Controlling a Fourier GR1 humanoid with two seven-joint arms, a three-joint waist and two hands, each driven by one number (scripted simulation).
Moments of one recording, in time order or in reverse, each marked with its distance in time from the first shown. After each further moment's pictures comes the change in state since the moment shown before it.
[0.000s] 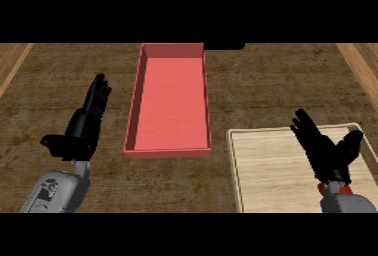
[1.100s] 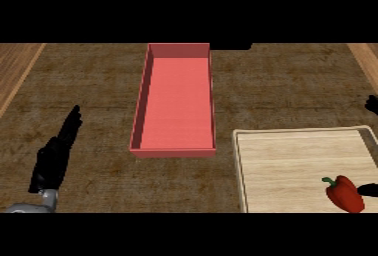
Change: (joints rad) left arm 0.210 0.145 0.011 -0.052 -0.111 0.012 0.181; right arm 0.042 -0.424 -0.157 -0.085 0.214 0.358 -0.657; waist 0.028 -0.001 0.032
